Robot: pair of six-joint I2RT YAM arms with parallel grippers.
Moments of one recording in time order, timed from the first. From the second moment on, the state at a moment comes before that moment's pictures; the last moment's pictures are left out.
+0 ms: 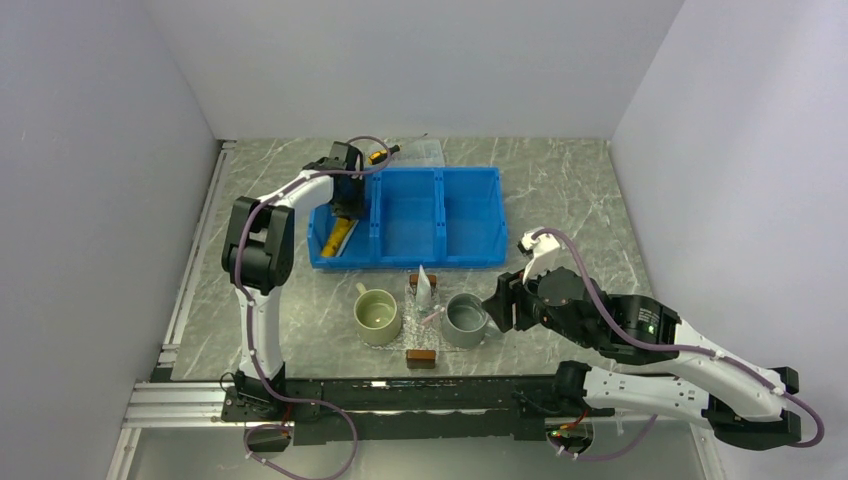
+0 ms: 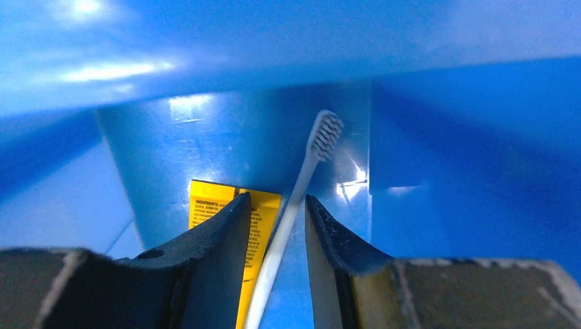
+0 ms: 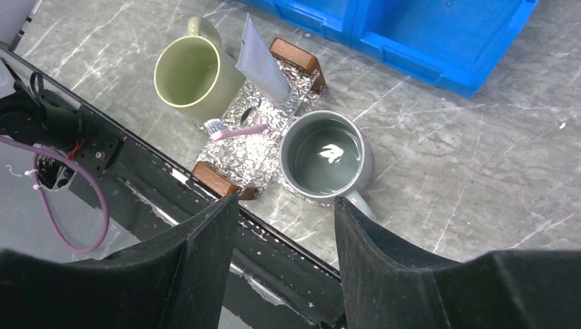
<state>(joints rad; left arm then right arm) -0.28 2.12 1.60 -0.54 -0.02 -0.23 1.17 0.69 1.02 -0.93 0.41 0.56</state>
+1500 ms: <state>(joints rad) -0.32 2.05 1.54 -0.62 0.04 -0.23 1.17 0.70 1.02 -0.93 0.39 0.57</state>
